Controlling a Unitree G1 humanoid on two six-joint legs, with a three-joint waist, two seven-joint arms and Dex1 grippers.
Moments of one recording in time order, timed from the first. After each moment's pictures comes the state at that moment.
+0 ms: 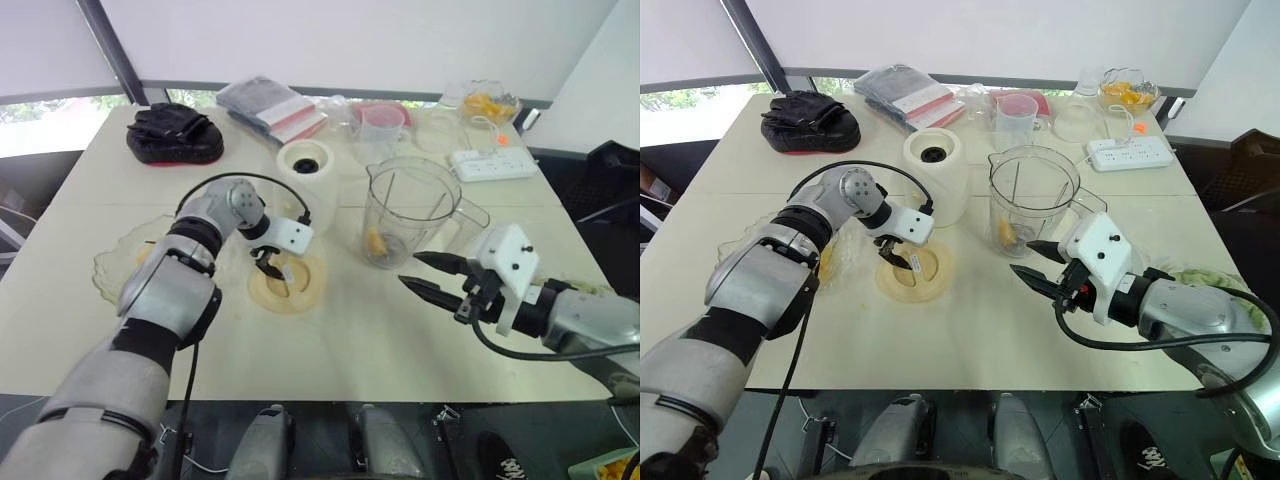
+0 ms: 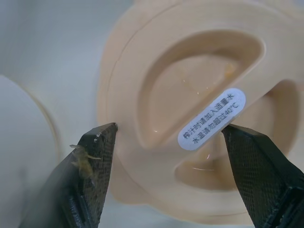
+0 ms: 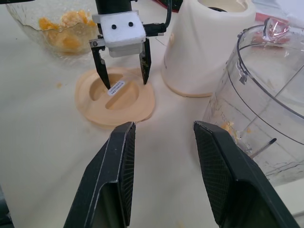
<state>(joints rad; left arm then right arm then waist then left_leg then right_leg) -1.28 0.32 -0.46 1.36 0.53 -0.52 -1.31 -0.04 -0.90 -0.24 -0.82 0.76 0.81 0.51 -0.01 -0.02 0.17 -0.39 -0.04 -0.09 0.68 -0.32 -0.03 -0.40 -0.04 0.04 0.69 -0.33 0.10</state>
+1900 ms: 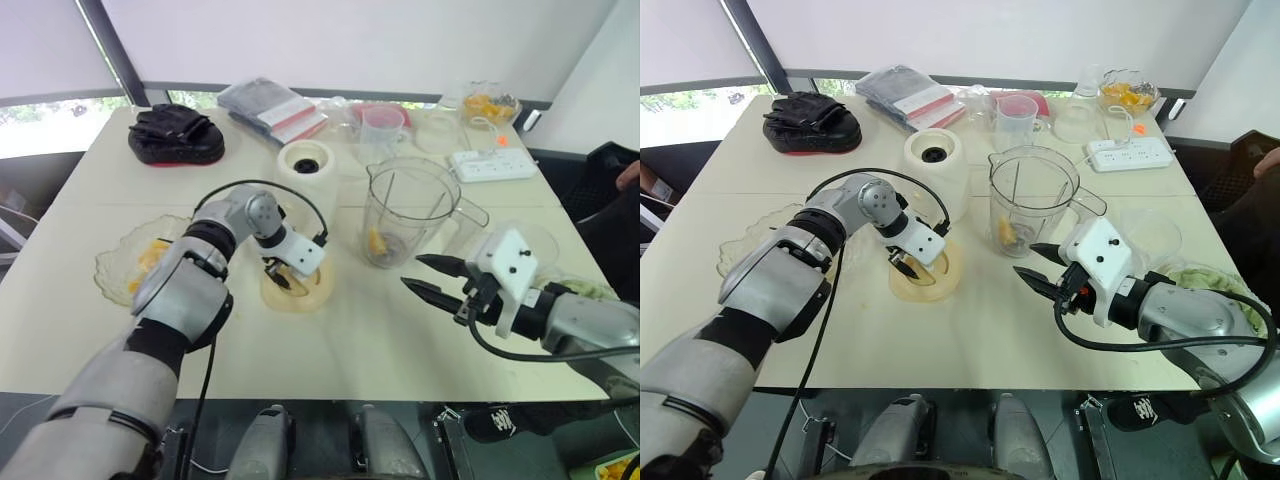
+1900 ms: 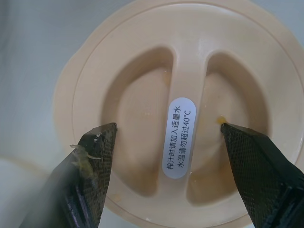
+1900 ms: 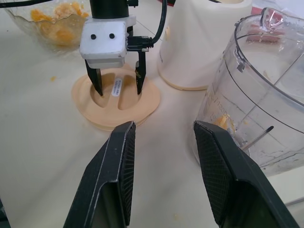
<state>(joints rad) -1.28 0.27 -0.53 1.37 0.60 -0.69 -1.27 -0.02 -0.88 -0.24 -0.83 0.71 0.81 0.51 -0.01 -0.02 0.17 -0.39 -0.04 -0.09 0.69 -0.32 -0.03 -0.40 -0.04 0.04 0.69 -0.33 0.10</state>
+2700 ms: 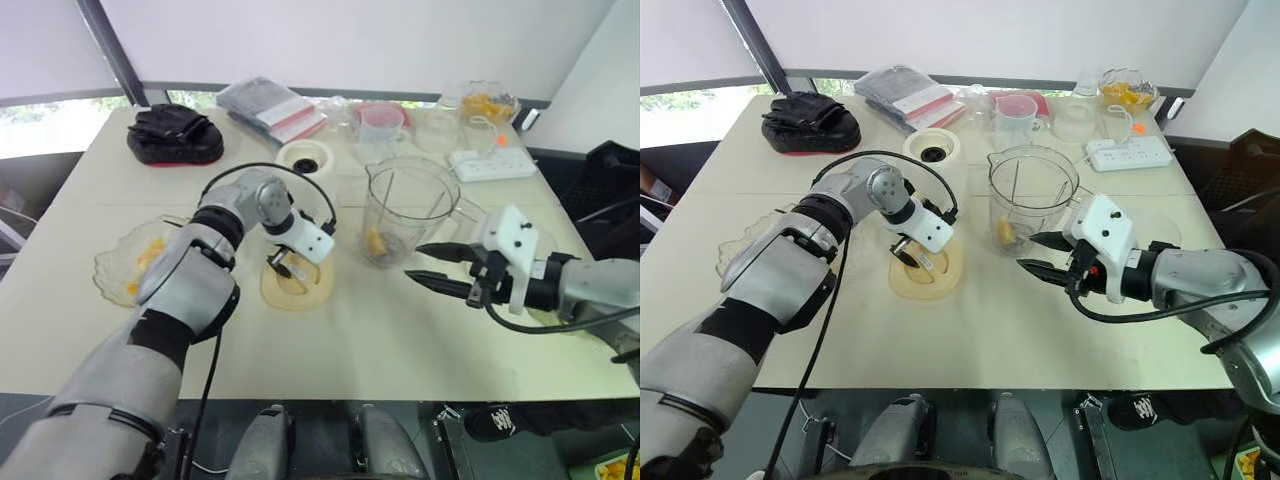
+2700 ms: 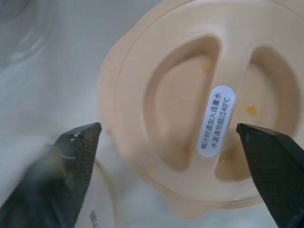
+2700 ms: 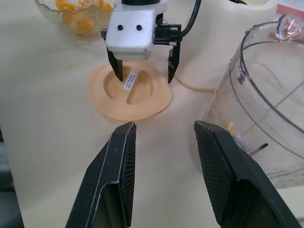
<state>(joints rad) -1.36 0.24 -0.57 1.36 0.63 -0.62 -1.22 -0.19 -0.99 -0.20 -0.67 0.70 0.81 0.73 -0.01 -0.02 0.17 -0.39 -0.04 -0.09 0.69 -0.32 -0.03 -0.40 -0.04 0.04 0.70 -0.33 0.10</state>
